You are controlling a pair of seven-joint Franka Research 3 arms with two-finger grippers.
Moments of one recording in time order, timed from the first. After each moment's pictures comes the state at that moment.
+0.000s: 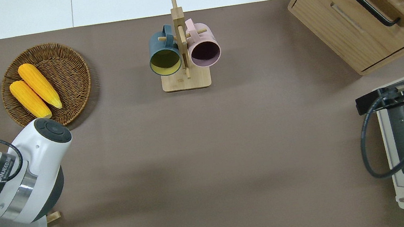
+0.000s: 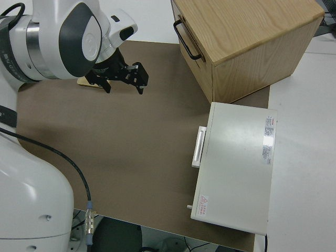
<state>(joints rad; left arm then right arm) -0.11 0.06 -0.05 -2.06 0.82 1.34 -0.53 -0.08 -0.02 0.19 -1.50 0.00 1.41 0.06</state>
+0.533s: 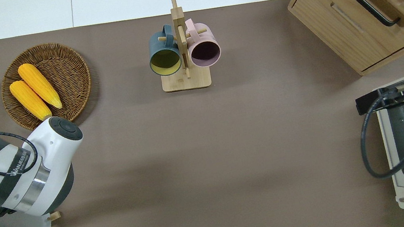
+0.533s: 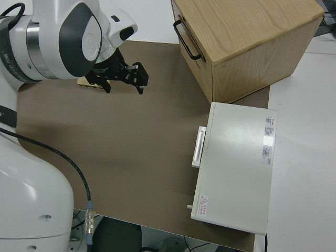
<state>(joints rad) -0.12 0.11 -0.05 -2.06 0.83 1.34 -0.59 -0.08 -0.02 0.19 -1.50 0.00 1.41 0.06</state>
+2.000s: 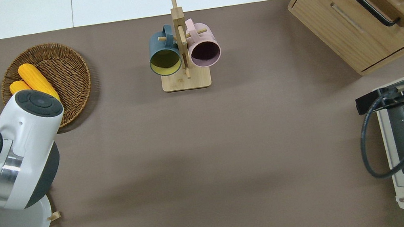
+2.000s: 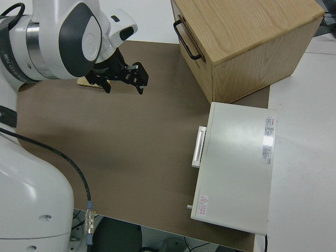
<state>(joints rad) -0.13 0.09 -0.09 -1.75 0.56 1.28 -0.56 -0.08 -0.02 0.19 -1.50 0.00 1.41 0.06</state>
